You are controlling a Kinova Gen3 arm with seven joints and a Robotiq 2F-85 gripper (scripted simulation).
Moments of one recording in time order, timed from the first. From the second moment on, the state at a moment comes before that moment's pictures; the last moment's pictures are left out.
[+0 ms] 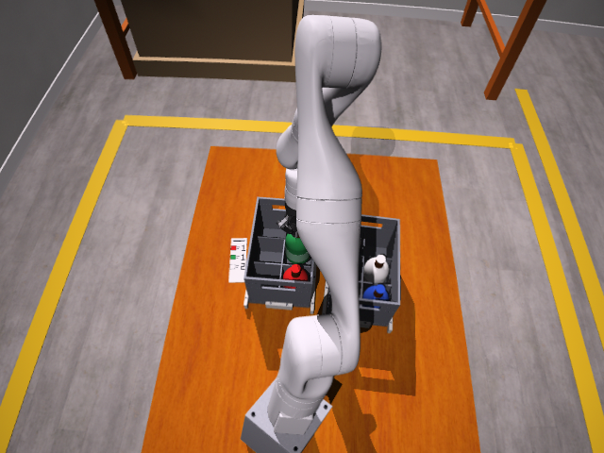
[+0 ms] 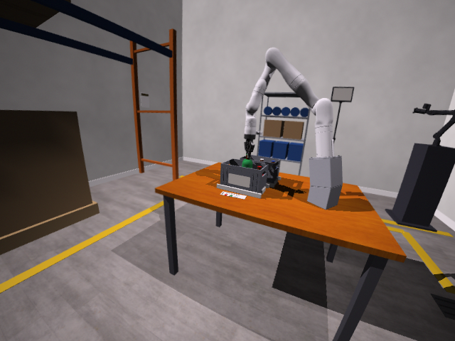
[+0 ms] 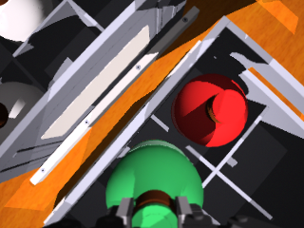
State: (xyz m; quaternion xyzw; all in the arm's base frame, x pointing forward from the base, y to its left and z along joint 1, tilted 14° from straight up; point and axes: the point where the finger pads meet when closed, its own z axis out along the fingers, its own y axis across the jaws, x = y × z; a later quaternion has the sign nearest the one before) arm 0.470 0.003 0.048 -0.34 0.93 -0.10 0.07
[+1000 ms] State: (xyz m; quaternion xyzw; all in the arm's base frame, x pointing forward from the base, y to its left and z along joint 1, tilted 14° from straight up) arm 0.476 -0.001 0.021 -0.34 0.93 -0.10 0.07
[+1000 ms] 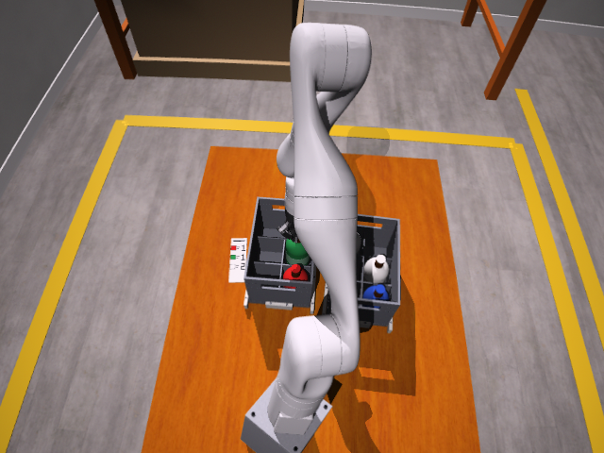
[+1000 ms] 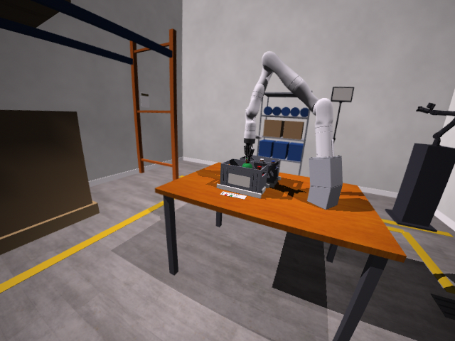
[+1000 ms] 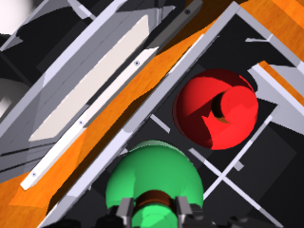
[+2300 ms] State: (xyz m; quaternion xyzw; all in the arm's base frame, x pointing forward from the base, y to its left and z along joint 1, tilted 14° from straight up) arm 0.480 -0.004 -0.002 -0.34 0.93 -0.10 0.07
